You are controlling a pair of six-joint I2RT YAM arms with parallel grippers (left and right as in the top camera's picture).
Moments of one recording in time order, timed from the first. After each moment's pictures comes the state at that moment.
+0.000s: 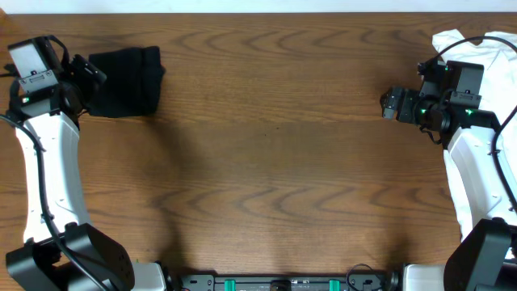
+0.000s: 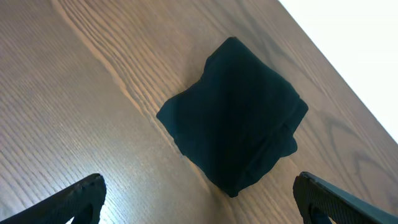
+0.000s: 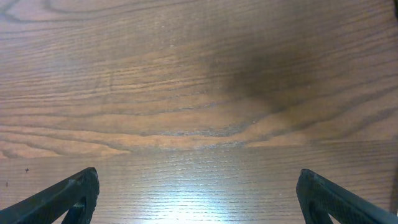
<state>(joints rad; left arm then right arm) 0.36 1.59 1.42 -0.69 -0.08 -0.53 -0.16 1.55 1.11 -0.50 -0.23 0.08</state>
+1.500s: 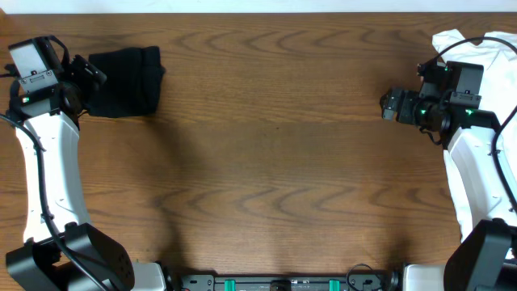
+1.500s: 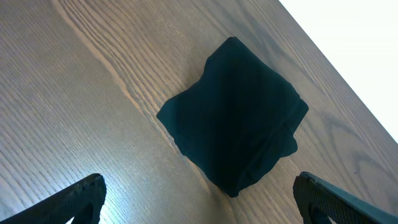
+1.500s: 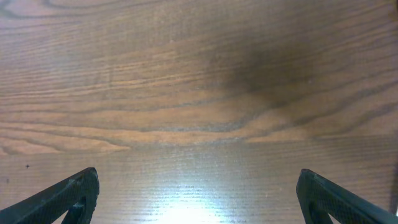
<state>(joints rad) 0.36 1.59 1.42 -0.69 -0.08 -0.53 -0.16 1.54 1.11 -0.52 -0.23 0.08</state>
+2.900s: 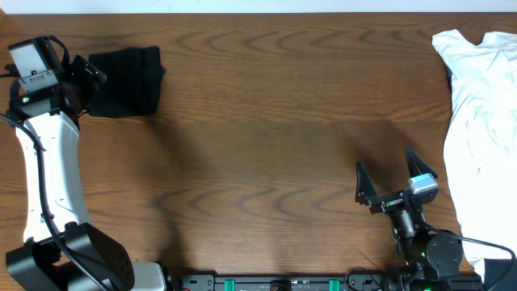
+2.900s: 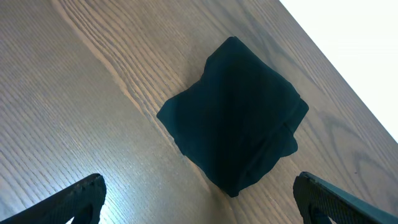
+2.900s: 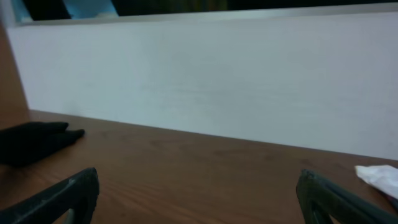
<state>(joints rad) 0.36 1.59 1.42 -0.70 -0.08 -0.53 0.14 0.06 0.03 0.17 -0.16 0.07</state>
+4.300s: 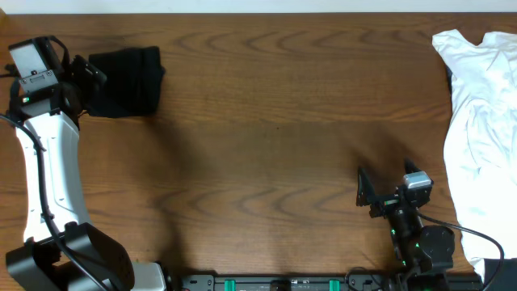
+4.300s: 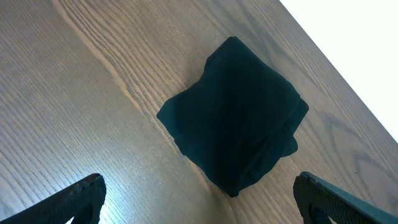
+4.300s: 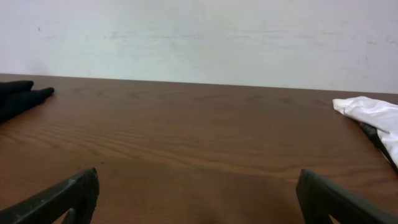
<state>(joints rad) 0.36 1.59 1.42 -0.70 -0.08 -0.53 0.11 0.01 0.01 -0.06 -0.11 0.07</state>
